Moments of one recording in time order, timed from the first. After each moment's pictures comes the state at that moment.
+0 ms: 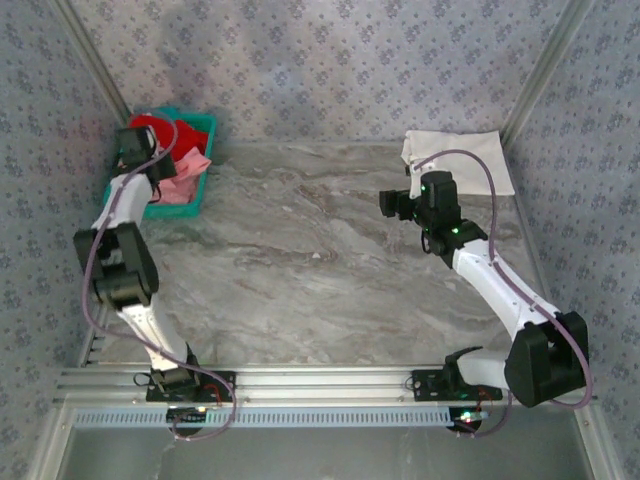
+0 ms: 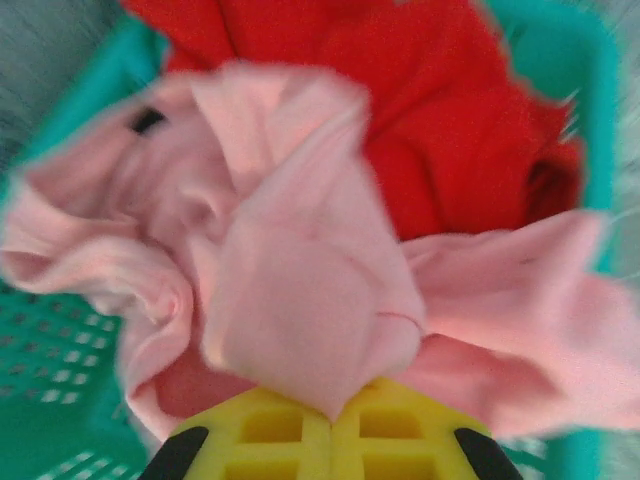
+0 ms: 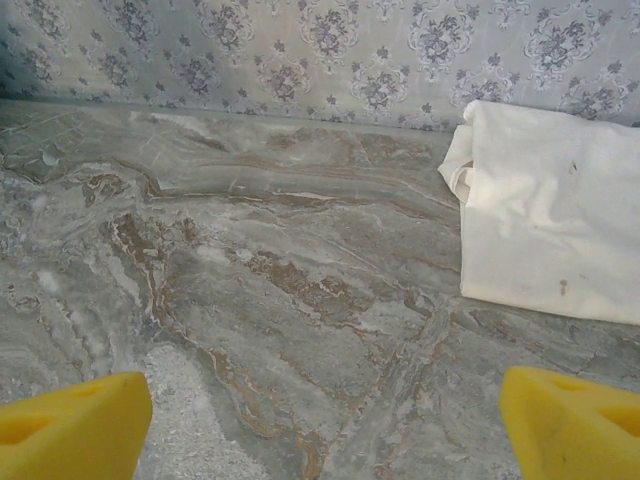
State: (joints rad) left arm 0.19 1.79 1.51 -0.33 -0.05 -0.13; right arm 0.32 1.26 0.95 -0.16 0.09 0.08
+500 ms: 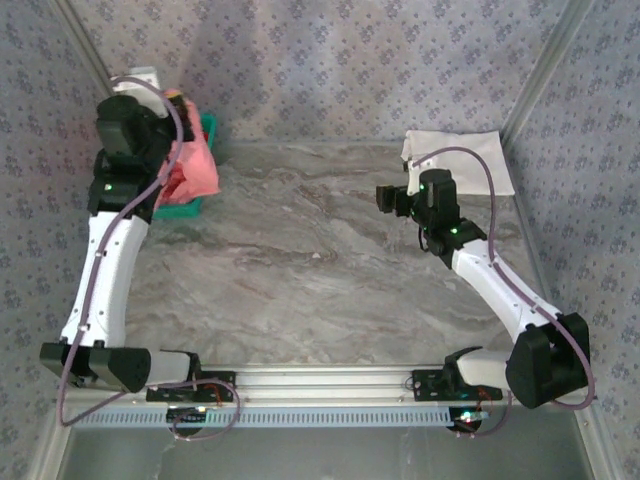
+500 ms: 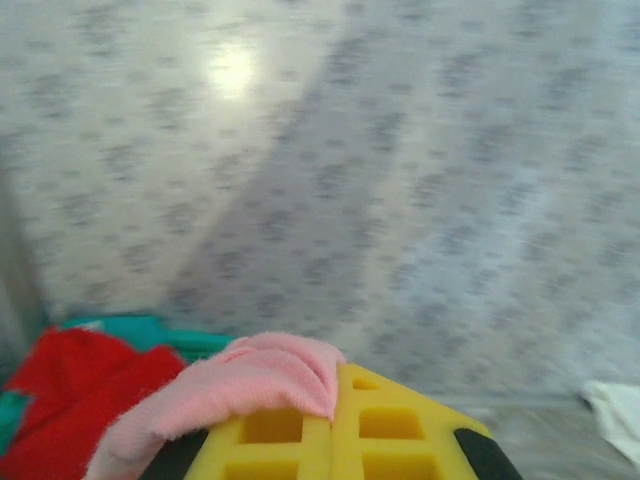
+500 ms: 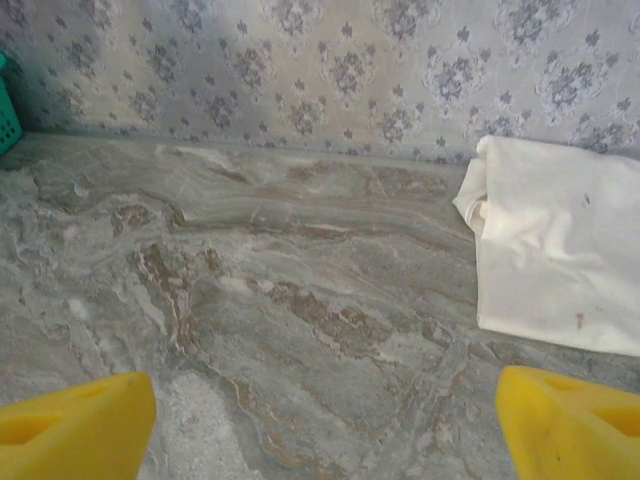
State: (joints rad) left arm -0.18 1.32 1.65 -0.39 -0.03 -0.14; right arm 0.34 1.26 0.98 -0.13 0.09 0.09
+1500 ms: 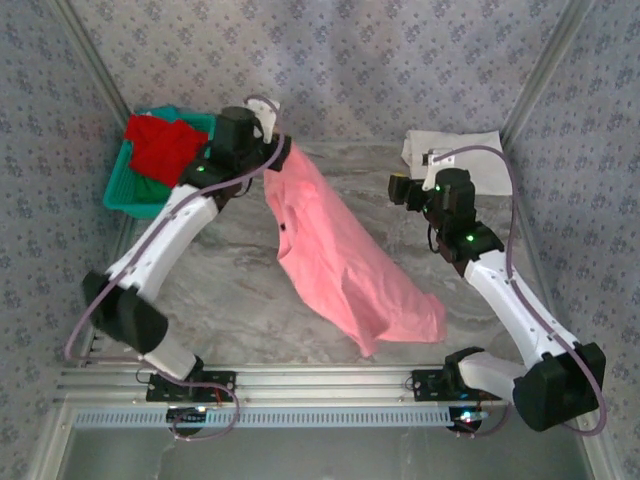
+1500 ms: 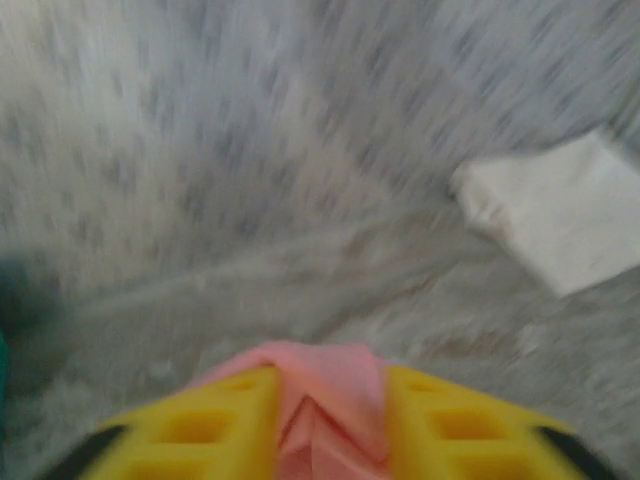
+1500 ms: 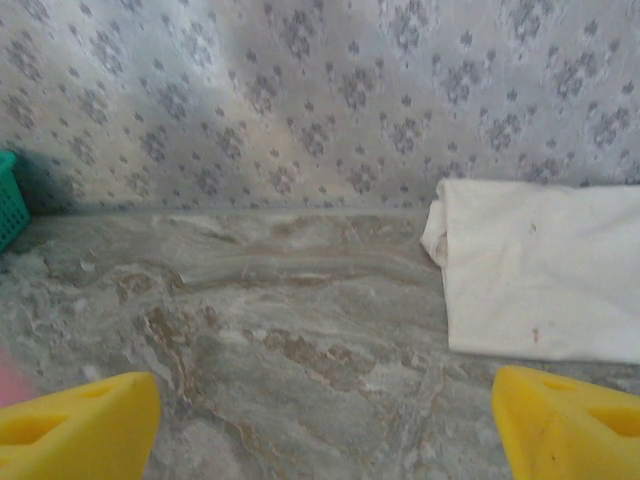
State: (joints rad) left arm -0.46 1.62 1.61 -0.43 -0.05 -0.08; right arm 0.32 1.15 0.99 -0.17 0.14 0.17
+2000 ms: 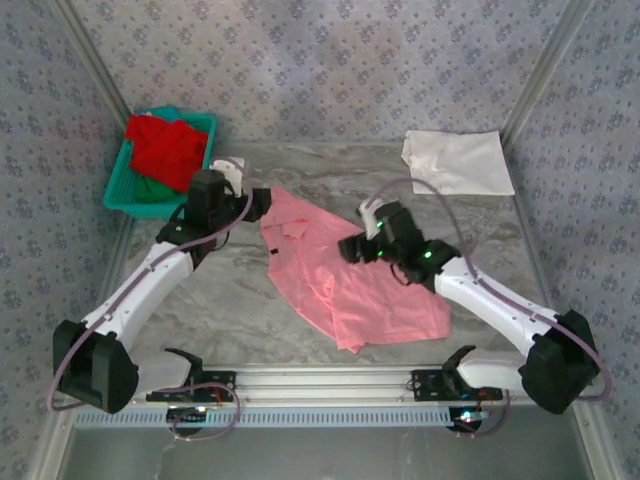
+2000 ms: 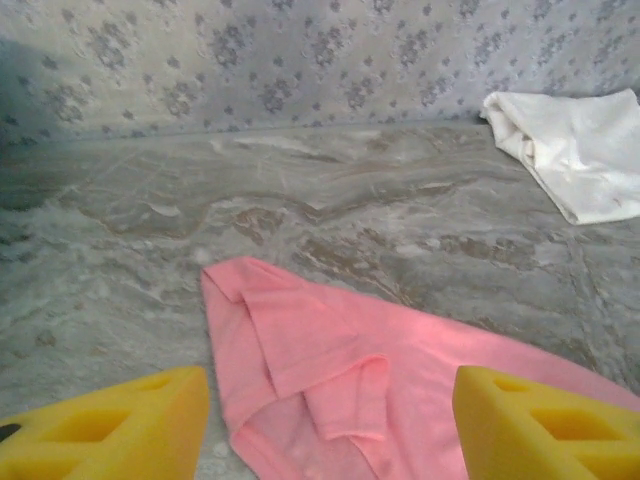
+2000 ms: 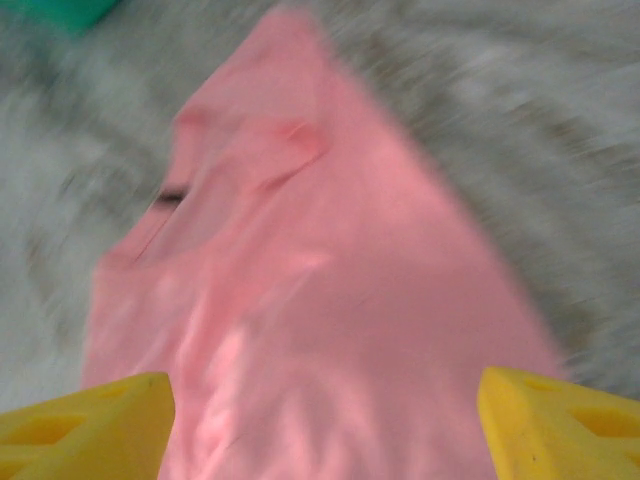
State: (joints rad) left arm -0.39 1.24 0.96 -0.18 0.04 -0.22; right arm 0.72 1.23 0.89 -0.36 0.02 0.17
